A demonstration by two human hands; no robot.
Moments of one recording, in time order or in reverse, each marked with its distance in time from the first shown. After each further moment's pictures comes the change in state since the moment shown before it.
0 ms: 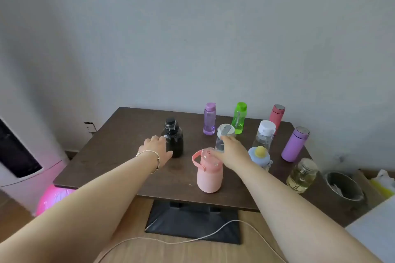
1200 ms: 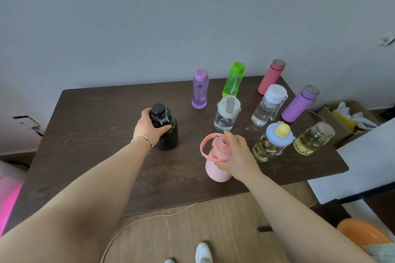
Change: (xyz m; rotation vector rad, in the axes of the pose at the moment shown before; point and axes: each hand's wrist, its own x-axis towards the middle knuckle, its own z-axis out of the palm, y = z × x) left_hand 0.199 -0.047 0.069 -0.775 -0.063 0.042; right_hand 0.037 -0.001 0.113 0.172 0.084 0.295
